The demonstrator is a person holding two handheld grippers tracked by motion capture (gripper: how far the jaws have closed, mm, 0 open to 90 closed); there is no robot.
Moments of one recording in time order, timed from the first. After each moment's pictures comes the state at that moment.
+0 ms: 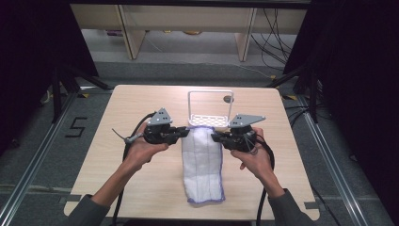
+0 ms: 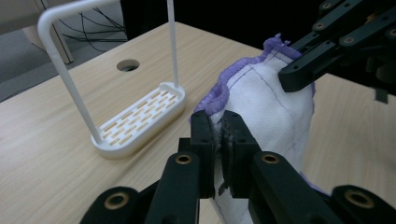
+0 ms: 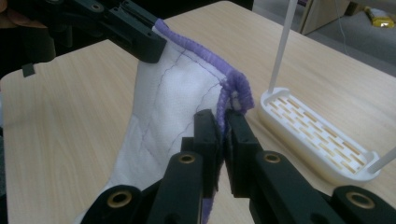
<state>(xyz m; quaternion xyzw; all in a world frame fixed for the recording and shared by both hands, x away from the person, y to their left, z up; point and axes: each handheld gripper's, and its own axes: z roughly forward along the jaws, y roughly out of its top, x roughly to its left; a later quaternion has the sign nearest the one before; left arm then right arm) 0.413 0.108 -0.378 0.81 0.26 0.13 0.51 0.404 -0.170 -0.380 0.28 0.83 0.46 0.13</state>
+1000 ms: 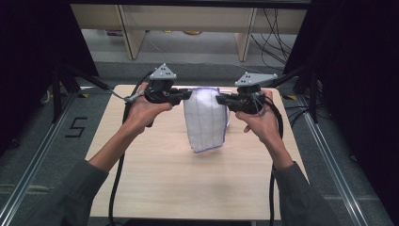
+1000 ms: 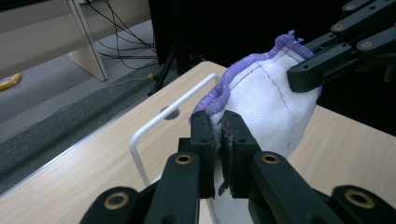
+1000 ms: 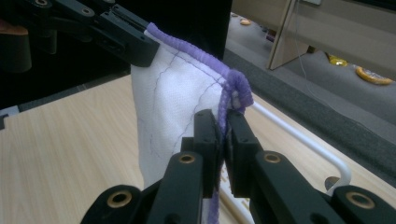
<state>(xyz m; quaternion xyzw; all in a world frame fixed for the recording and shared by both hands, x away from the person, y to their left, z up) 0.467 0.096 -0.284 0.80 0.29 0.18 0.50 0.454 -0.174 -0.292 0.28 0.81 0.49 0.18</state>
